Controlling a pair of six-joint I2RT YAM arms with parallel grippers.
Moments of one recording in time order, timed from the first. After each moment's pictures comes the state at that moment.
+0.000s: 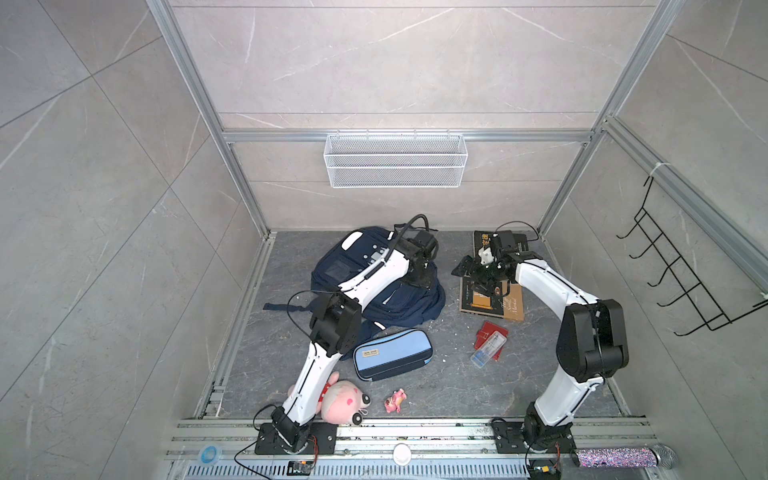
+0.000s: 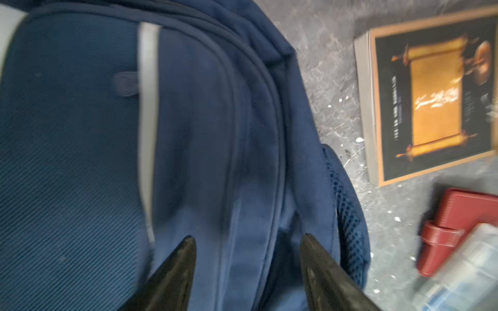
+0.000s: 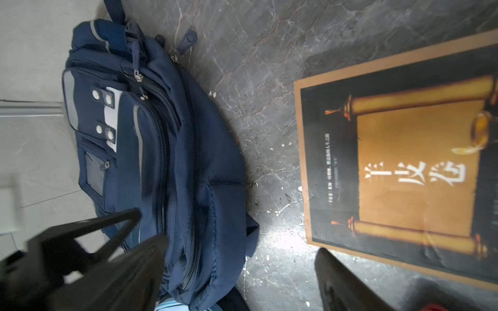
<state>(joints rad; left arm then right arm) -0.74 2.33 2.18 -1.04 -0.02 -0.28 0.15 1.77 1.36 -0.64 -0.39 0.63</state>
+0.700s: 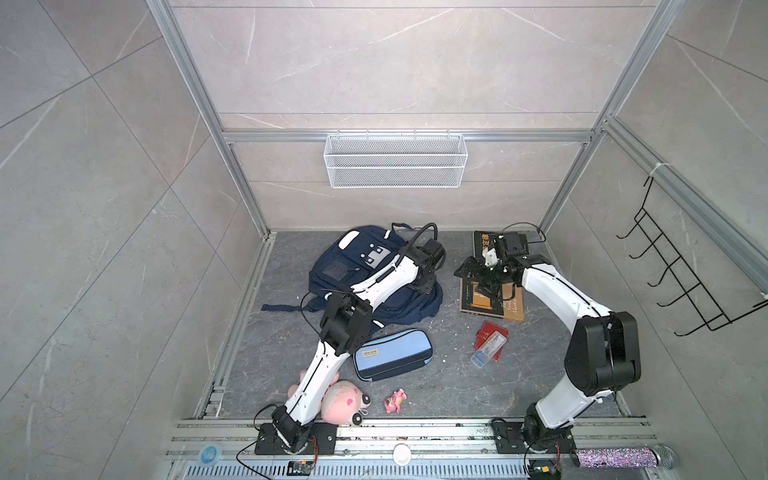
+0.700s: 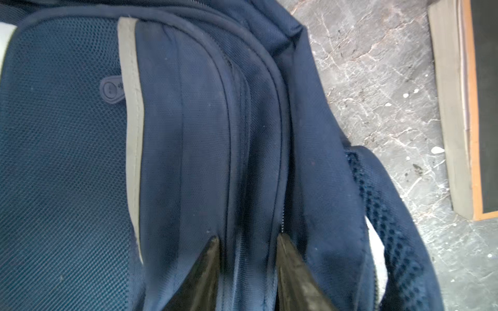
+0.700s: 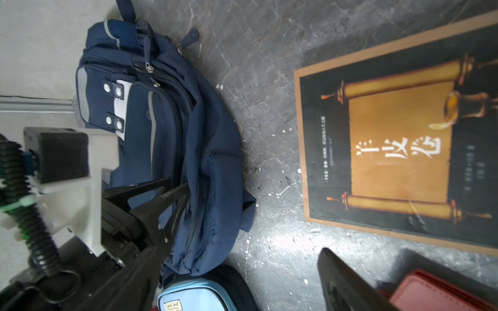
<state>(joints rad) -0.75 2.39 2.18 -1.02 -0.16 -0.24 0.15 1.68 1.30 -0.66 -0.39 0.64</state>
